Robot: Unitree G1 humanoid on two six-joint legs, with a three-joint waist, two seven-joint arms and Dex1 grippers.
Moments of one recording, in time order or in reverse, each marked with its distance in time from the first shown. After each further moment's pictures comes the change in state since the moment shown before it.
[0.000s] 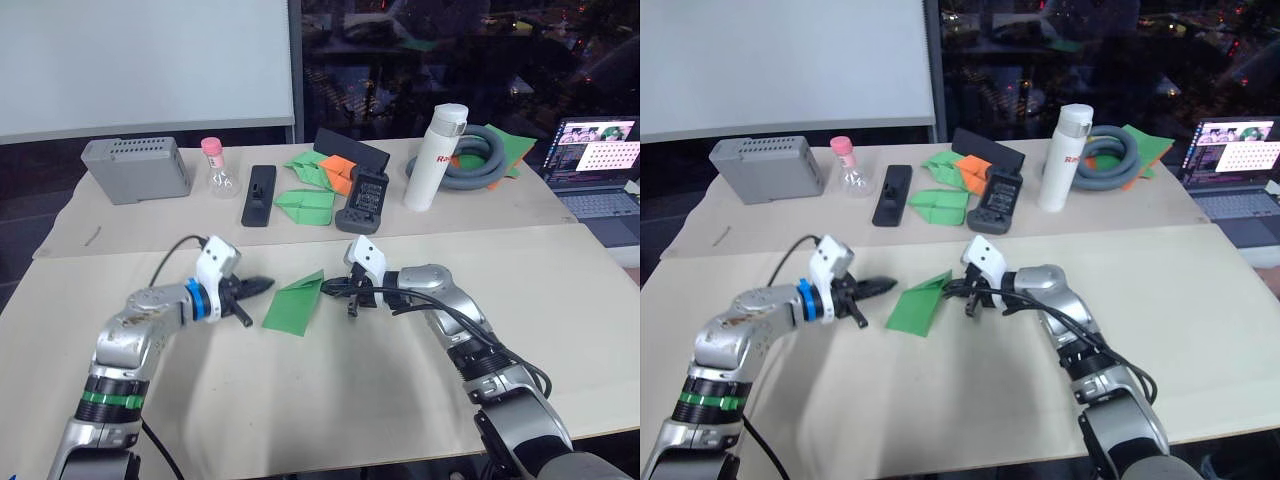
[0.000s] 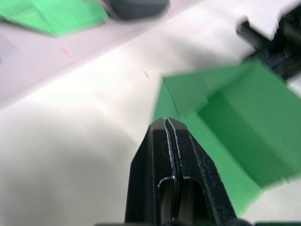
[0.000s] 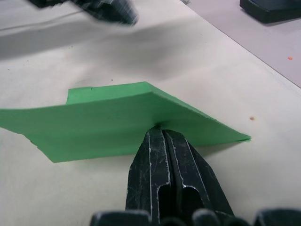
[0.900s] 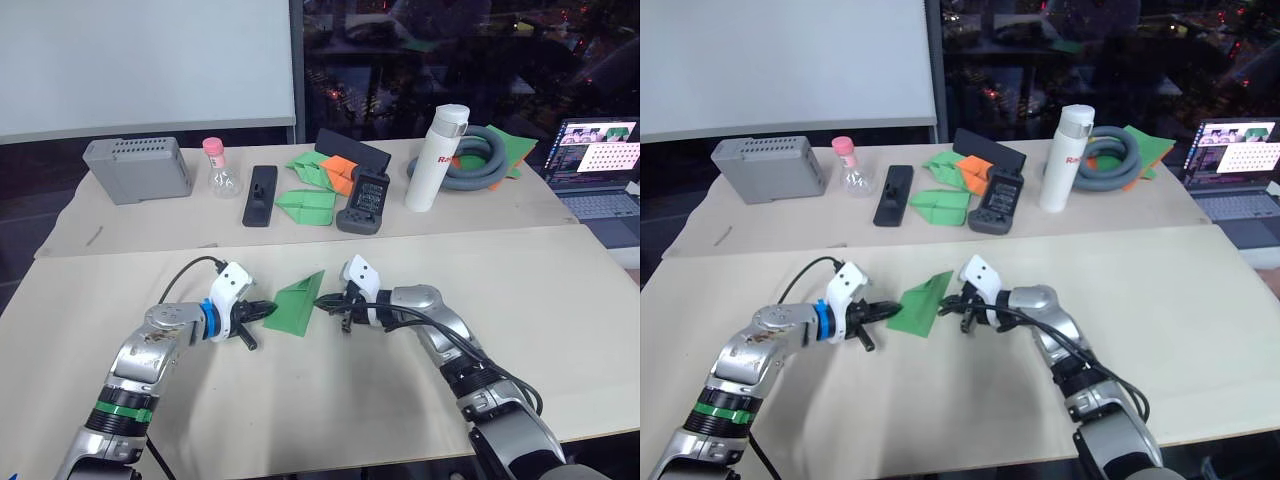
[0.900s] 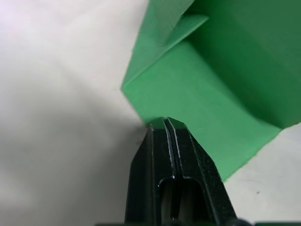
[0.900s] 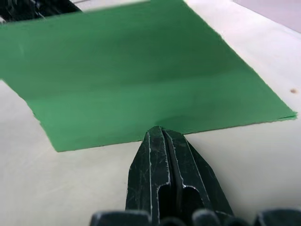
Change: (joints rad) left arm 0.115 -0.009 -0.128 -0.027 0.124 -0.039 0.007; right arm 0.070 0.027 0.022 0.037 0.000 -0.067 -0.019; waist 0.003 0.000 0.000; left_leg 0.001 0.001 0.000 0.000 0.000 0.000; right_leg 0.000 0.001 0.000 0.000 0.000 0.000
